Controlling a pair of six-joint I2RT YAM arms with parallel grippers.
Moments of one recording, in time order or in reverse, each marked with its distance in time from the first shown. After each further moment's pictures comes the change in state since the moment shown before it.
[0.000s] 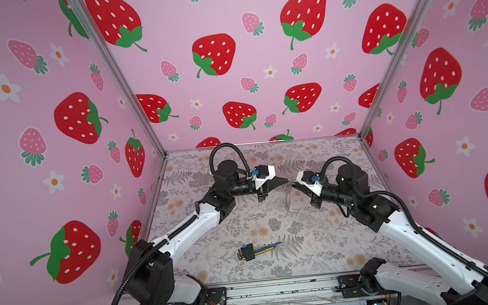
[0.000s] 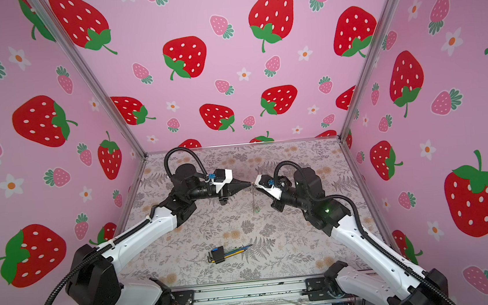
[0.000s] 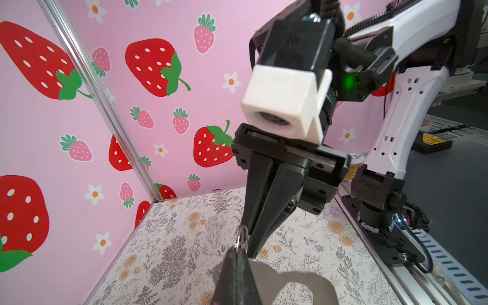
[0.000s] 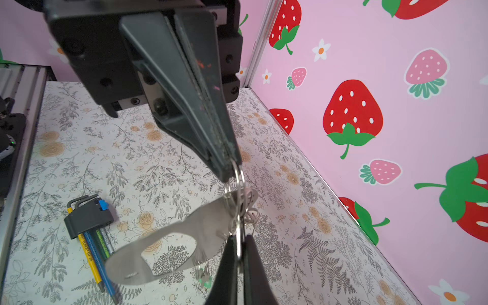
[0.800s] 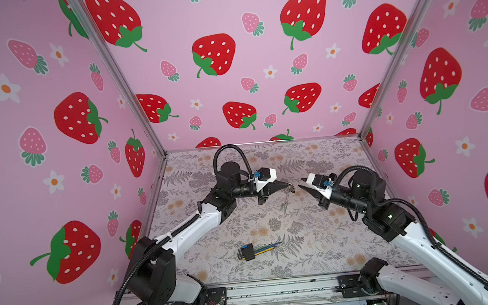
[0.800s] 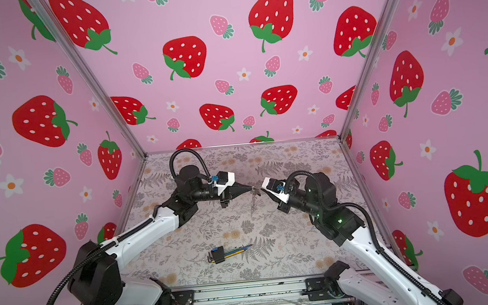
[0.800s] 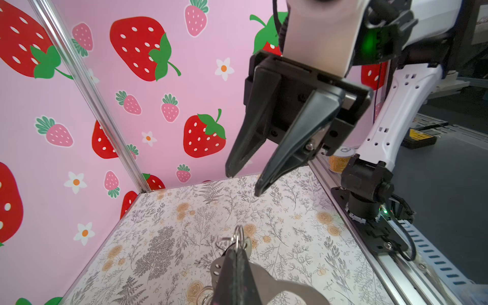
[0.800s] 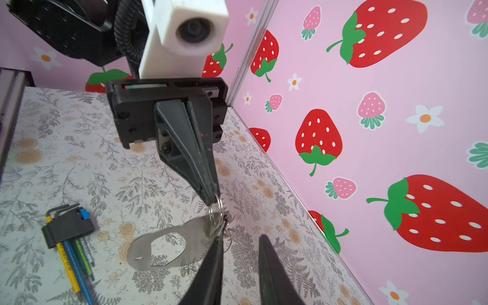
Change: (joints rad) left arm 0.000 0.010 -0.016 -0.072 0.045 0.042; right arm -0.011 -0.114 0.018 -0.029 -0.011 -0.051
